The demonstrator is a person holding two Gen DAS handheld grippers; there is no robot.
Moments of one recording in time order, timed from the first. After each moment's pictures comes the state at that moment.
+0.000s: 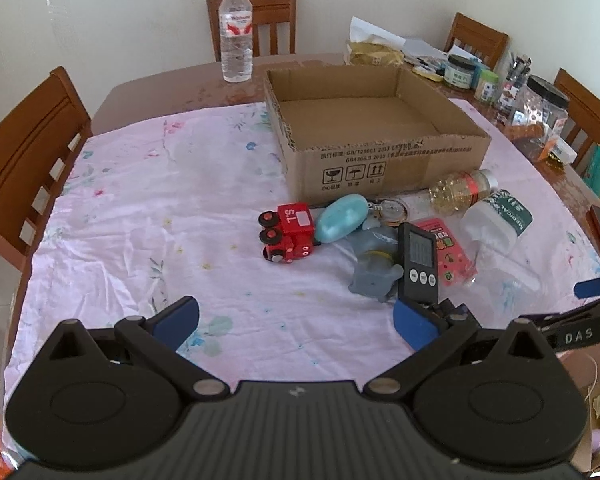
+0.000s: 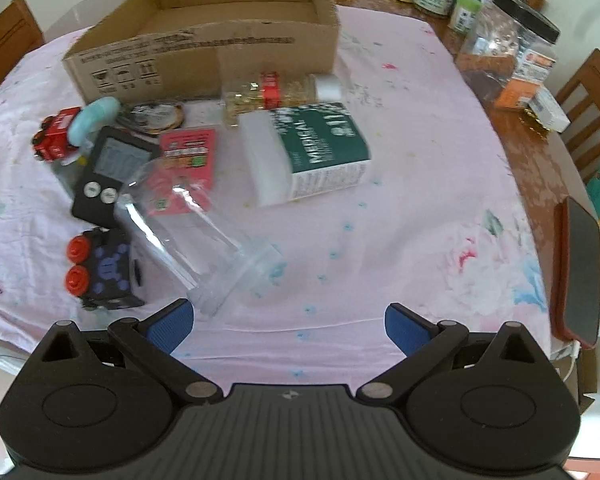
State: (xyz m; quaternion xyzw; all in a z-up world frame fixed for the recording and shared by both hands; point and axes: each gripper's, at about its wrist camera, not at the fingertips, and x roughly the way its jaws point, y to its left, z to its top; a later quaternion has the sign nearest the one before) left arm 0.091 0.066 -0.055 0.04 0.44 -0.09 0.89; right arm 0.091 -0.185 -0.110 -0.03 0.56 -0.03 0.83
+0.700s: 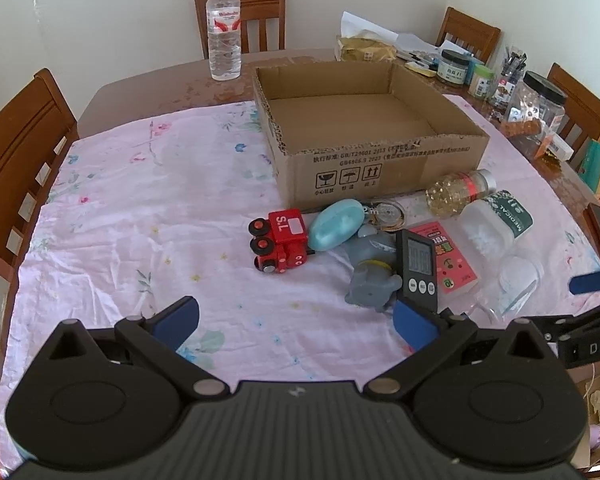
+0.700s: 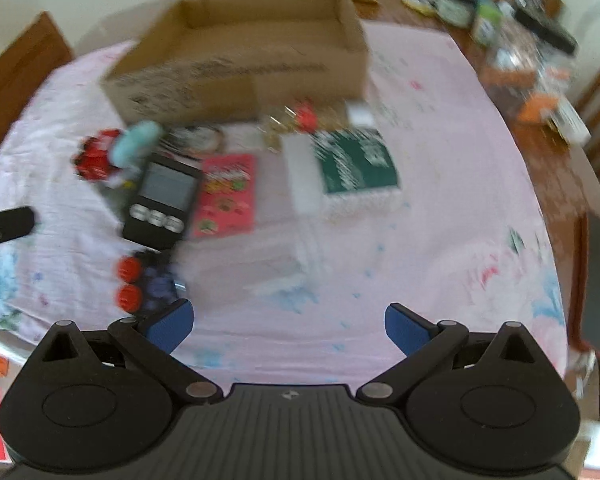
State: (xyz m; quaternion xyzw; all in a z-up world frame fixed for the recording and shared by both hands) left arm 0.107 0.065 -0.059 0.04 0.44 -0.11 0.89; right arm 0.091 -0.160 -0.089 -0.01 0.53 0.05 0.85
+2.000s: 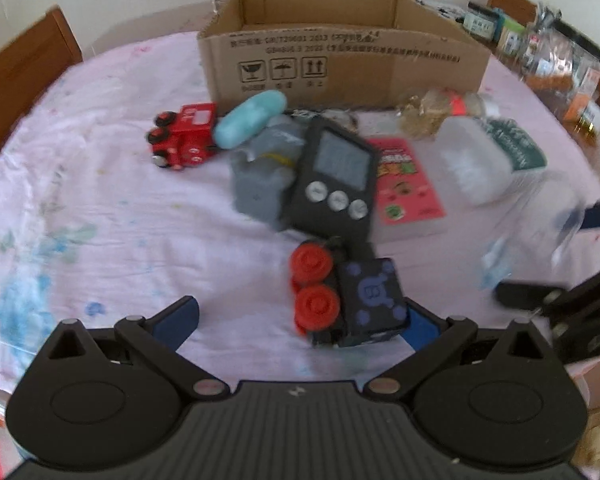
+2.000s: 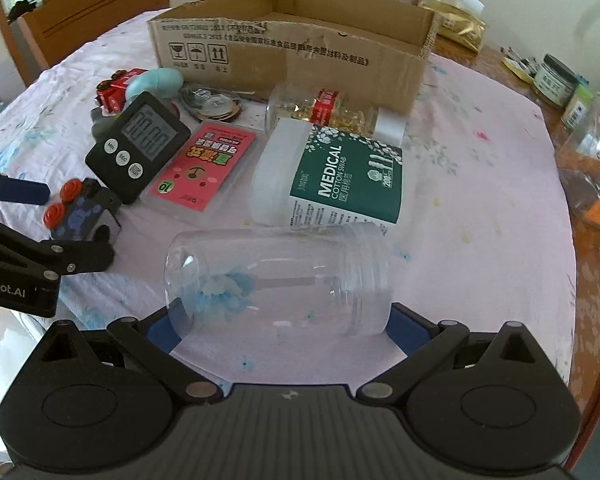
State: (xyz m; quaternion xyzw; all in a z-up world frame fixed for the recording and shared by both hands) left arm 0.080 -0.033 -0.138 0.02 0.48 -0.02 0.88; right arm 0.111 -0.224 -0.143 -0.13 0.49 0.20 0.84
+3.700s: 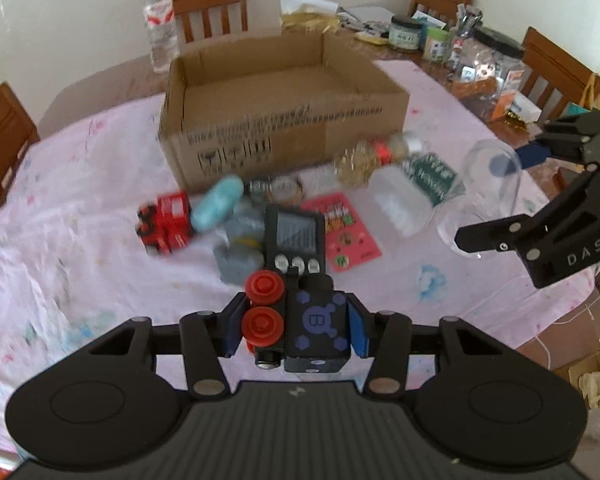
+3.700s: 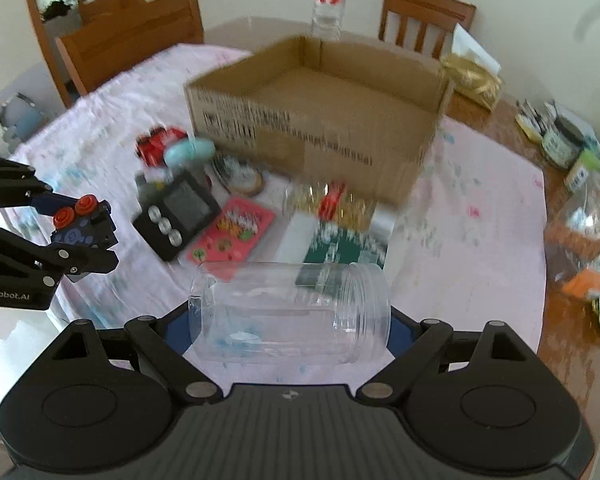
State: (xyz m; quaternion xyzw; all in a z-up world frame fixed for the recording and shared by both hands) left arm 0.085 -0.037 -0.061 0.07 0.47 -0.12 0.87; right arm 0.128 -0.224 -0.065 -0.14 0.46 0.25 0.84
